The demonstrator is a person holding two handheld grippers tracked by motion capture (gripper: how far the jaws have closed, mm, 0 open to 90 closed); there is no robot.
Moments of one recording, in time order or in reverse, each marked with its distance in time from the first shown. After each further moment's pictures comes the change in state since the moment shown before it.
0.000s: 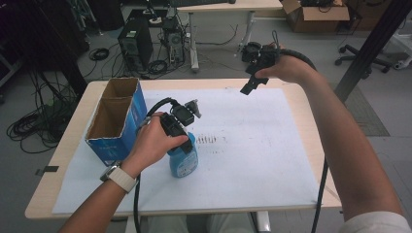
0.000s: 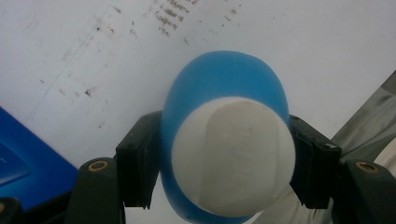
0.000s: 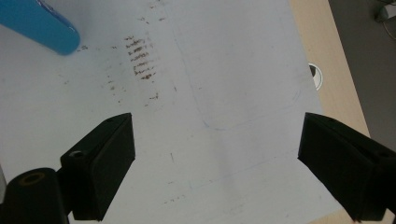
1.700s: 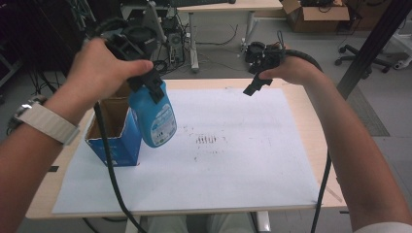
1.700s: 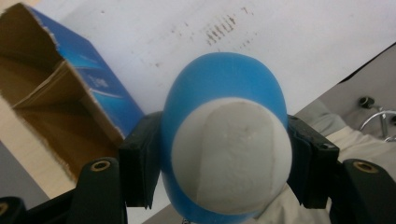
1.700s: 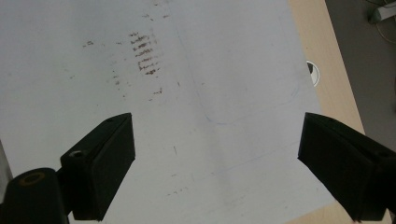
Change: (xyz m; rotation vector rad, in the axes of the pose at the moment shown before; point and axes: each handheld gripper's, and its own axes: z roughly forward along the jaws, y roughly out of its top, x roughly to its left) left arm 0.041 0.001 -0.205 -0.025 0.015 -0.272; right arm 0.011 -0.006 -0.013 0.001 -0.017 -0.010
